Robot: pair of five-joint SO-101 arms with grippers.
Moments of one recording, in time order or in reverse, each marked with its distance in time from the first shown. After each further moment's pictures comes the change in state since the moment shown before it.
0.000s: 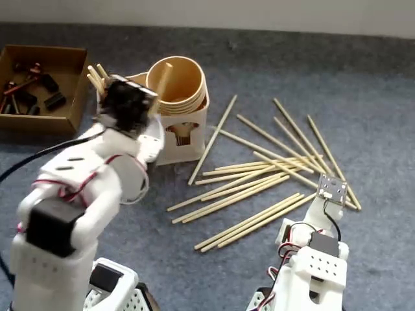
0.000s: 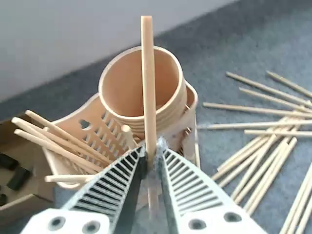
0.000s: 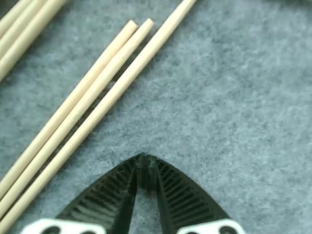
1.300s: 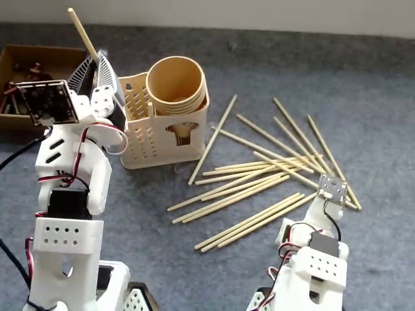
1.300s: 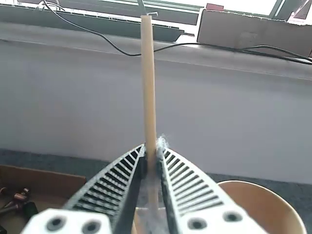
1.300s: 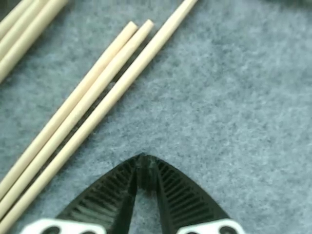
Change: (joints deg) left arm -17.0 -1.1 30.2 -58.6 14.4; right arm 0.0 0.0 0.1 -0.2 0.0
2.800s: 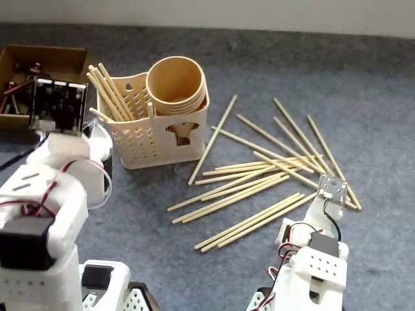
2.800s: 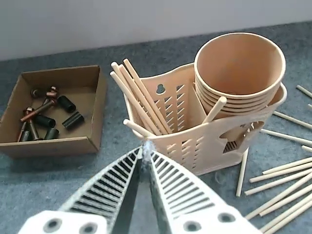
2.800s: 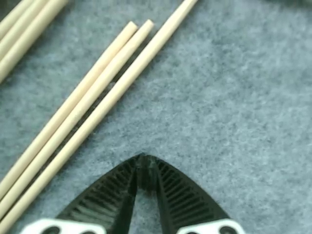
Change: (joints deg) left arm 0.6 -4.9 -27.5 66.4 -12.7; right arm 0.0 0.0 0.0 0.0 0.0
